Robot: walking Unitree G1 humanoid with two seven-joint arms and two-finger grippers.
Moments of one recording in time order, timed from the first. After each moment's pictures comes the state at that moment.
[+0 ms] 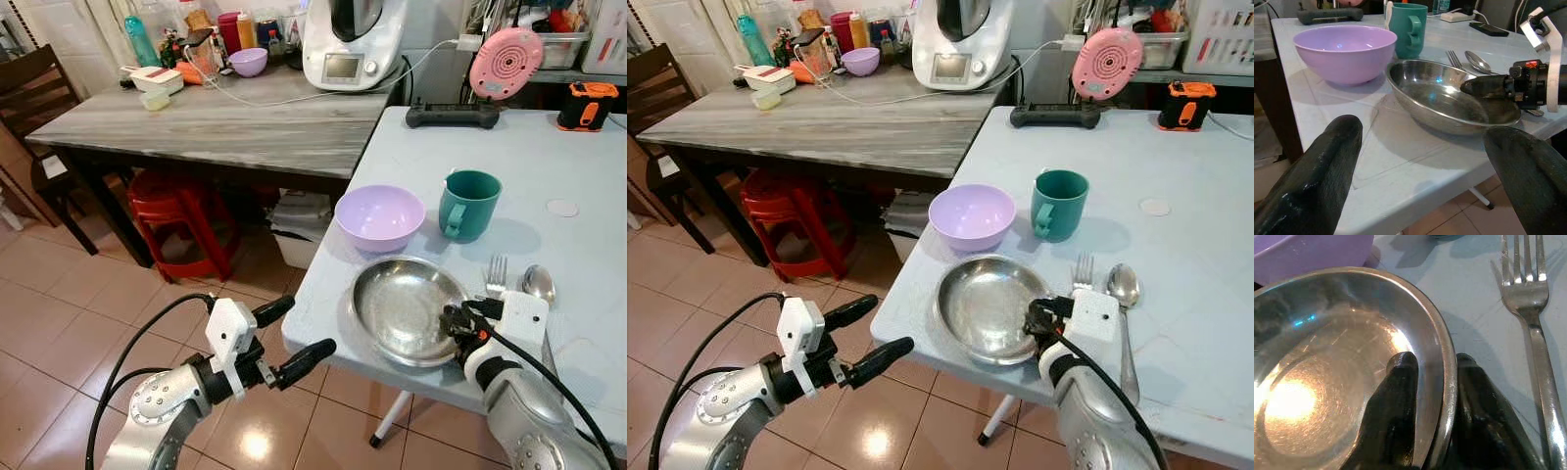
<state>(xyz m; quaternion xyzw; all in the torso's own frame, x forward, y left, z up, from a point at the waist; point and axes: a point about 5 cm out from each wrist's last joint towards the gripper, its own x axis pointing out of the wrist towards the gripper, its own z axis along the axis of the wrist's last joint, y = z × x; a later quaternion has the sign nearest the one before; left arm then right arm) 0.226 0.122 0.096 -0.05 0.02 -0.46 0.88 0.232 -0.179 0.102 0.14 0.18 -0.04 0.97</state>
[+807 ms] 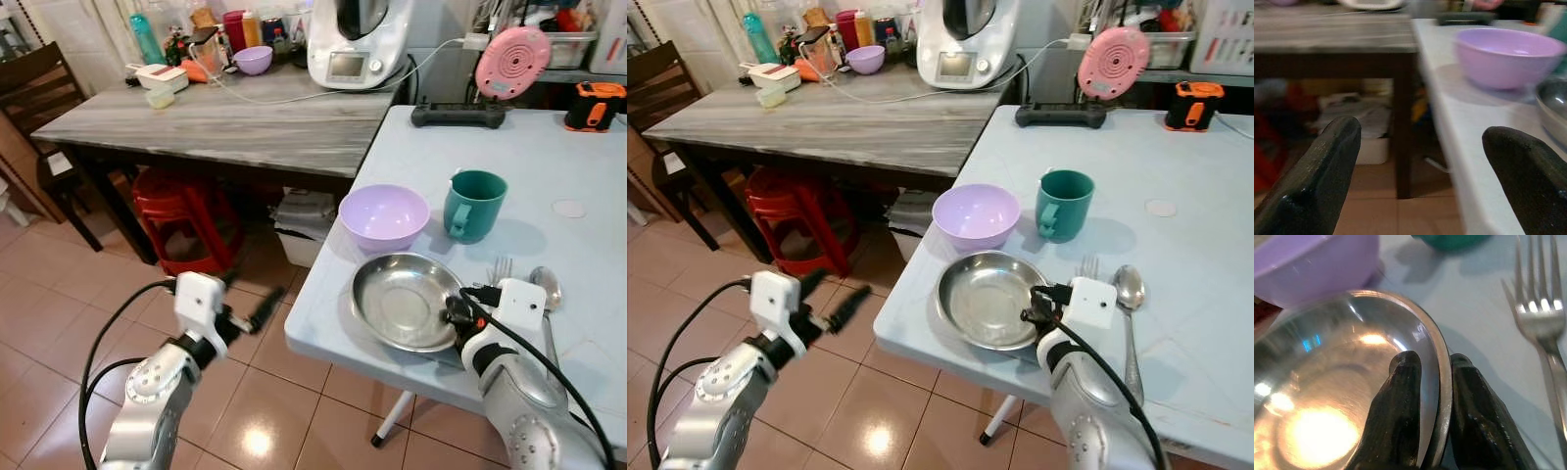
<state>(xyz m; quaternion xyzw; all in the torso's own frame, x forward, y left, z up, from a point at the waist) 0.269 0.159 0.084 -0.06 0.04 -0.22 0.97 0.245 -0.179 0.109 0.12 0.15 -0.05 0.98</state>
